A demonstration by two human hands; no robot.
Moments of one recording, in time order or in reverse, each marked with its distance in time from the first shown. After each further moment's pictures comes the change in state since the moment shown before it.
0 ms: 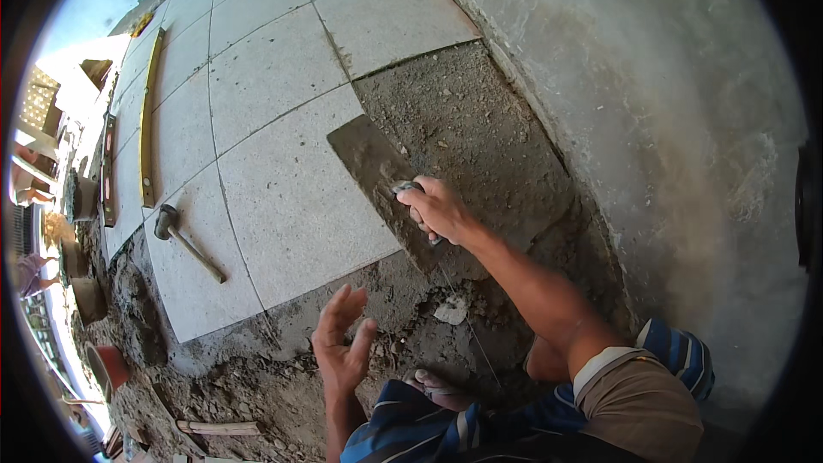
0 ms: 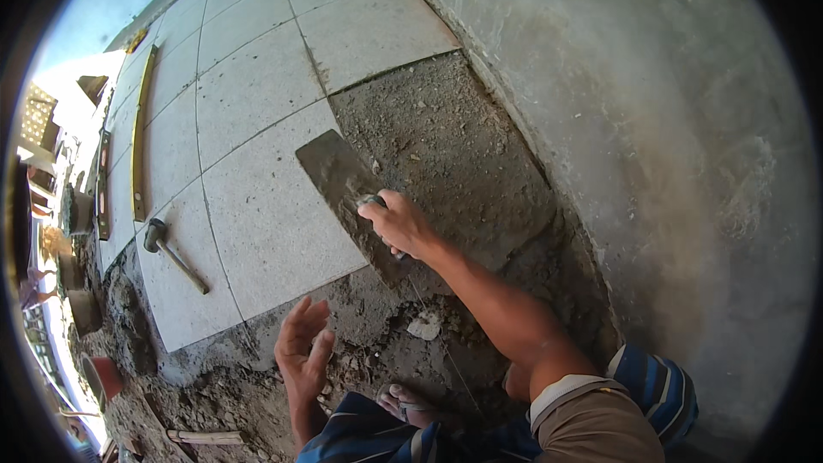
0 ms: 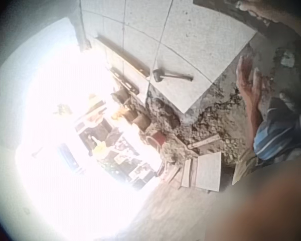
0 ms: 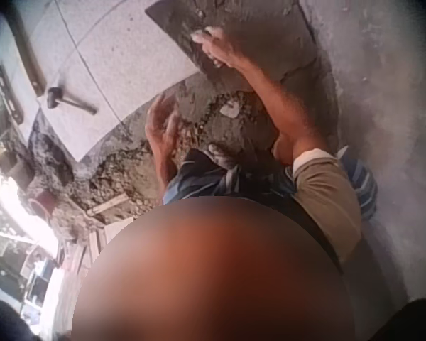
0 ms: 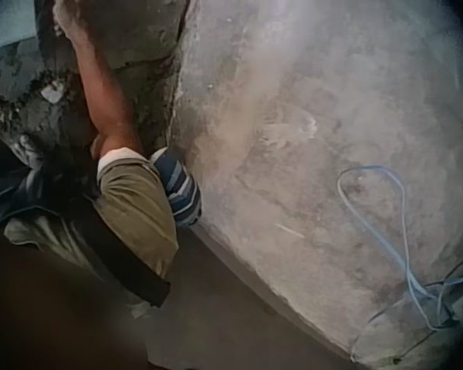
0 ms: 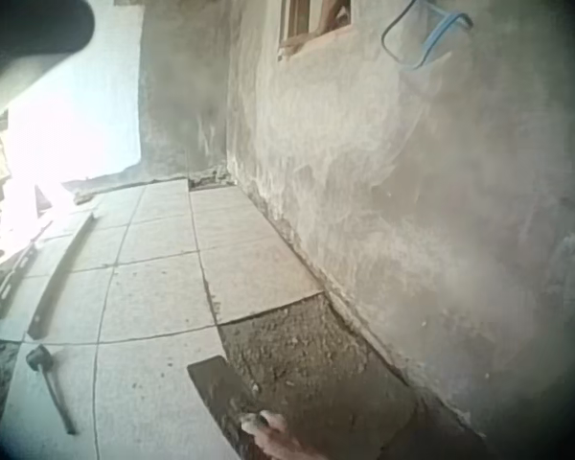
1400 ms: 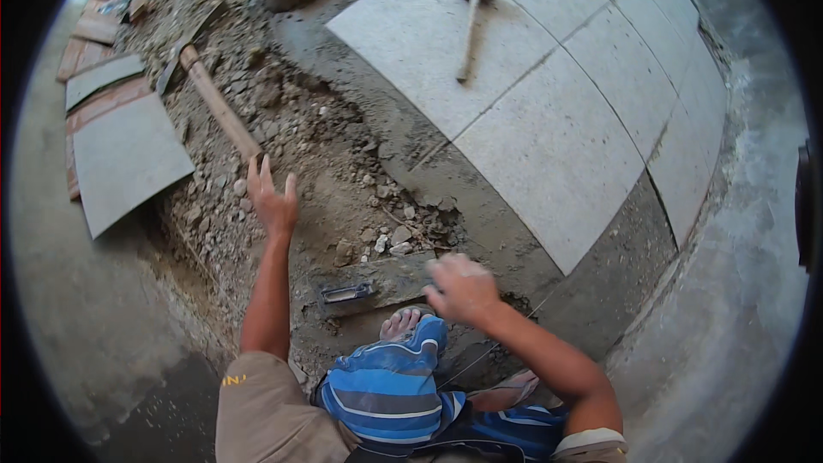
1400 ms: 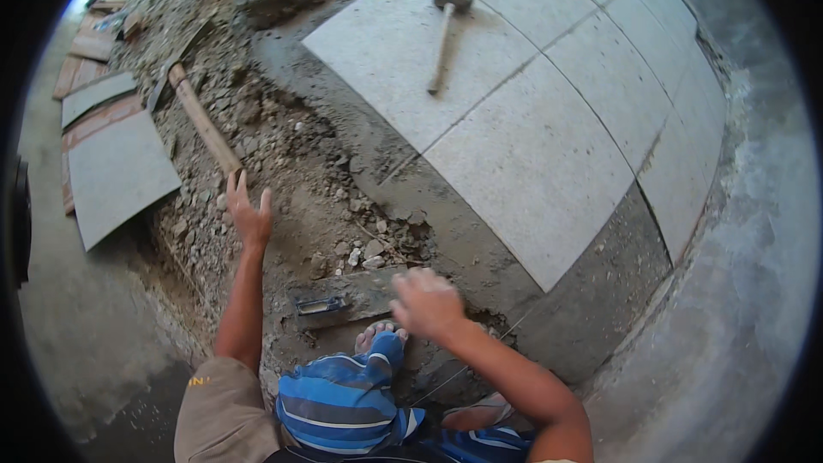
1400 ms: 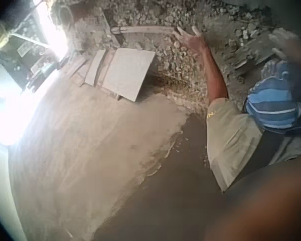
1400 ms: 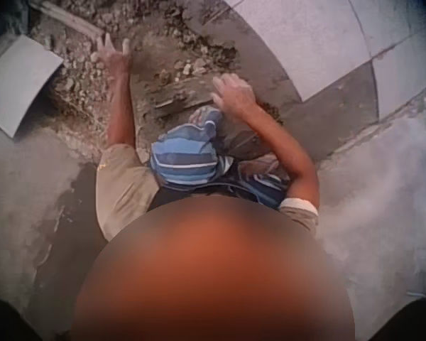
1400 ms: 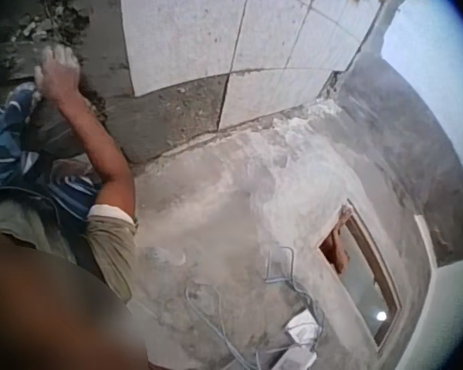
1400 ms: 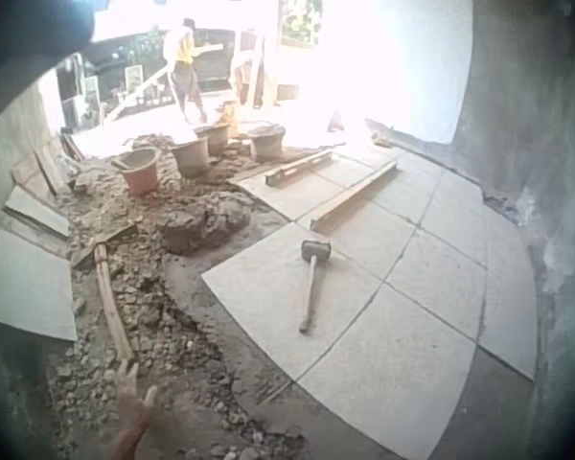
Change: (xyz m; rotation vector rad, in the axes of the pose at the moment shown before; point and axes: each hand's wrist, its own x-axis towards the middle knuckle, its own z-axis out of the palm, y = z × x) left_hand -0.241 -0.229 -0.237 0.959 1.365 -0.448; right_hand -0.136 0.062 0.231 -1.566 -1.088 -0.681
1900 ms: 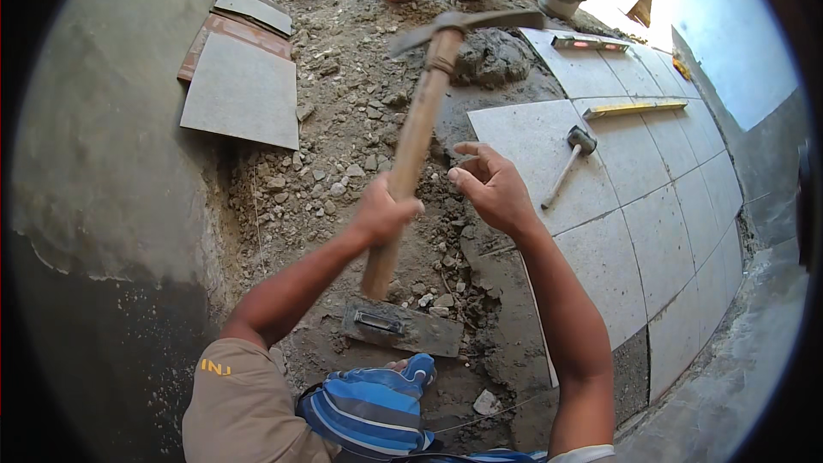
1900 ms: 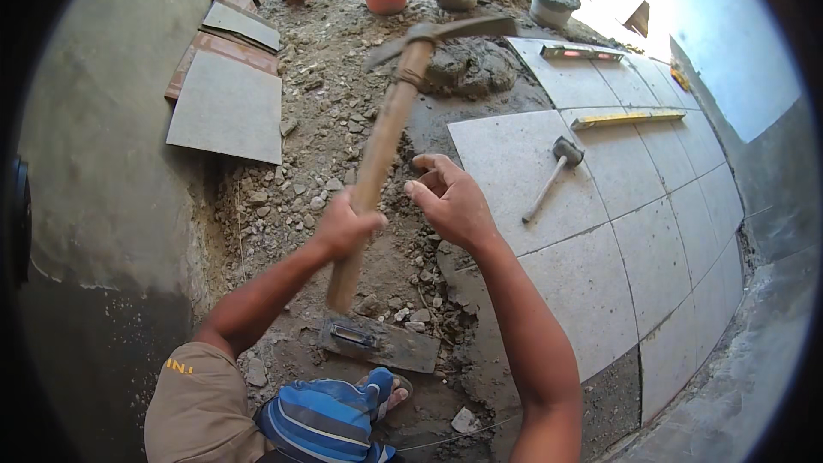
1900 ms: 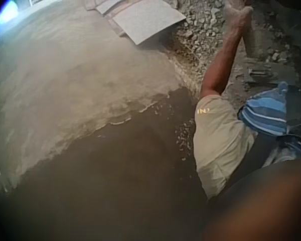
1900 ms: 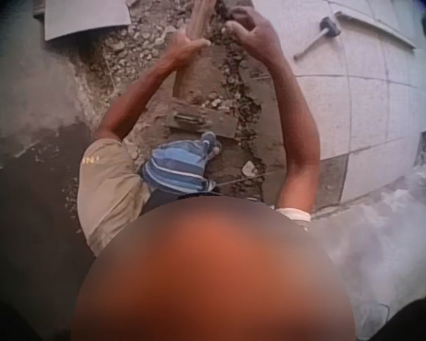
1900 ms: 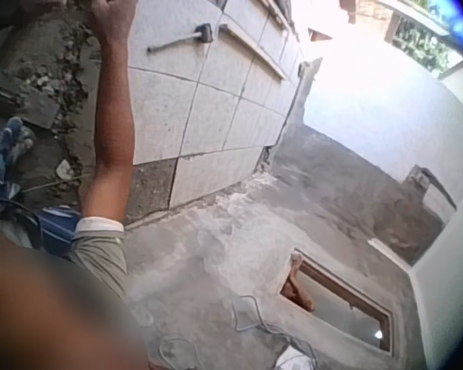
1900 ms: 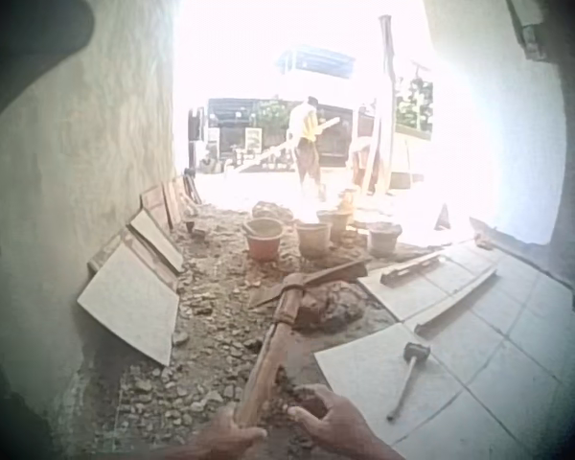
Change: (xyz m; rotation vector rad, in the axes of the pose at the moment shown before) left_hand 0.038 0.118 -0.132 -0.848 -0.323 -0.438; right_hand 0.168 -0.103 -0.194 0.709 0.219 -0.528
